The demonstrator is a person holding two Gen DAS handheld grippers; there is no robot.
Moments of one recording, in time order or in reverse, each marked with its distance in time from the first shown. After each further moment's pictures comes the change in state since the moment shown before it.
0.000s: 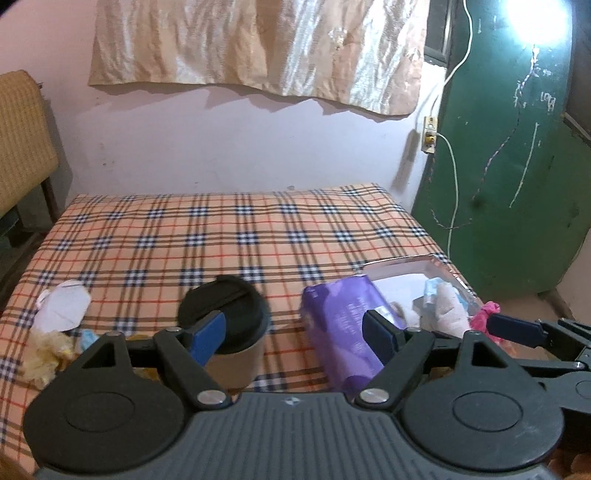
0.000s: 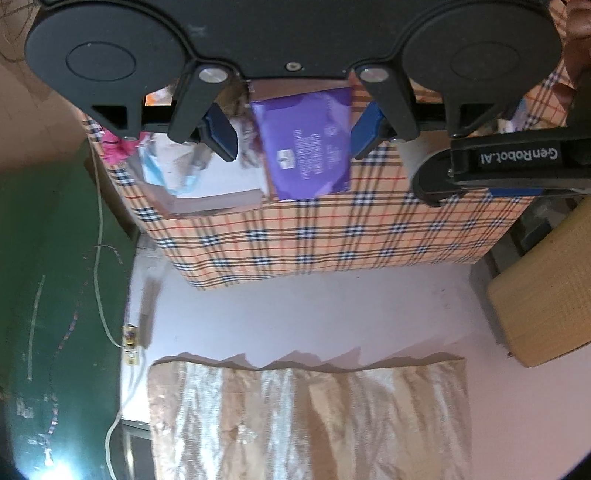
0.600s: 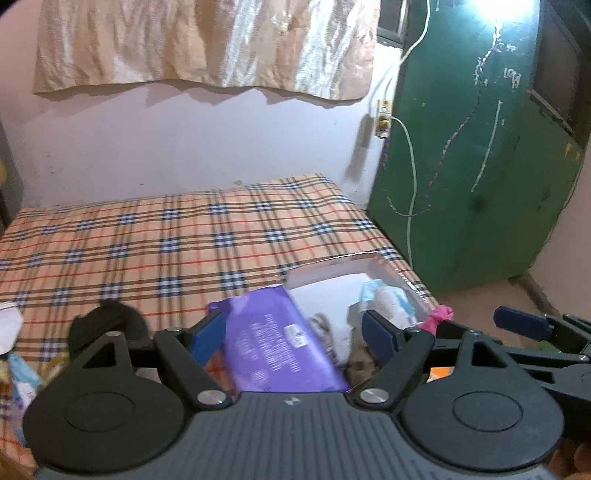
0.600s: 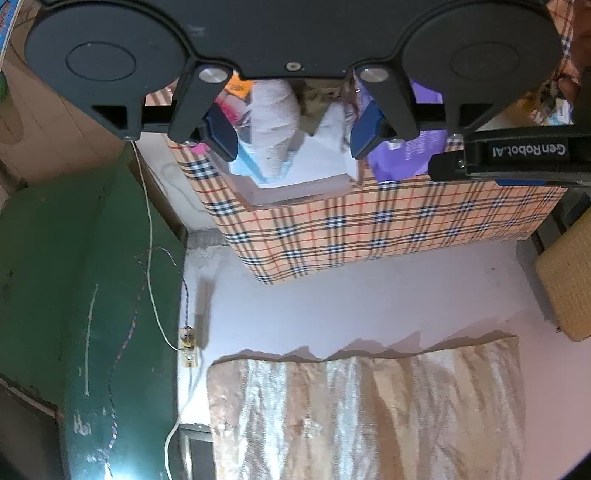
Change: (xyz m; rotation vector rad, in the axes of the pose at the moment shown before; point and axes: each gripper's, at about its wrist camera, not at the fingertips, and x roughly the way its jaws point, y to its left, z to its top) left arm 0.039 -0.071 0.017 0.061 0.030 -0.101; right arm -0.004 -0.090 0.008 0.071 -0.031 -0.121
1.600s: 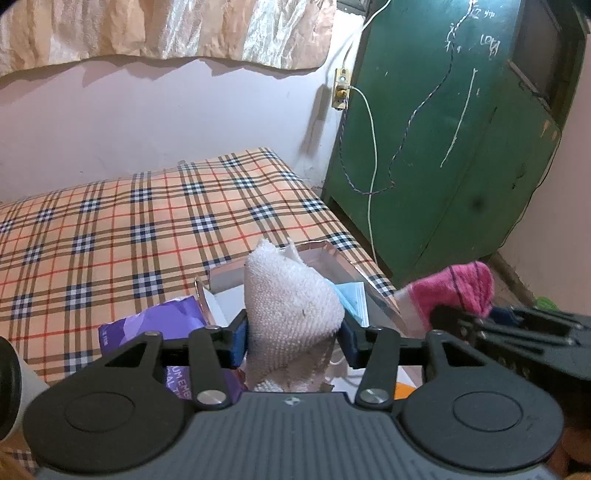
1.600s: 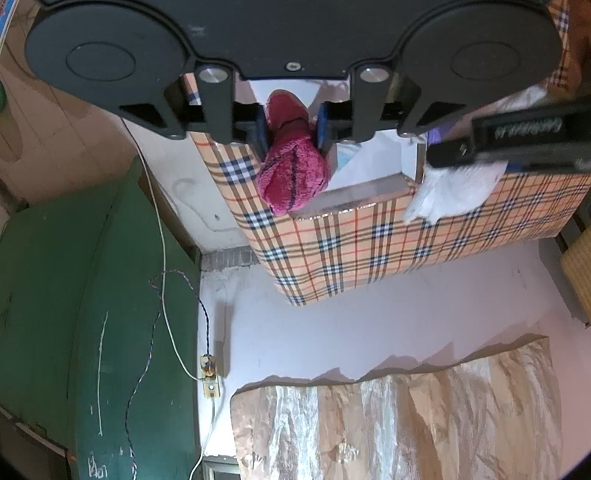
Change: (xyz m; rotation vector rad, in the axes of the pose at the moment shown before) left arm 0.086 -0.044 0.014 0.040 0.078 -0.146; right arm 0.063 -0.070 0.011 0.054 0.074 -0.023
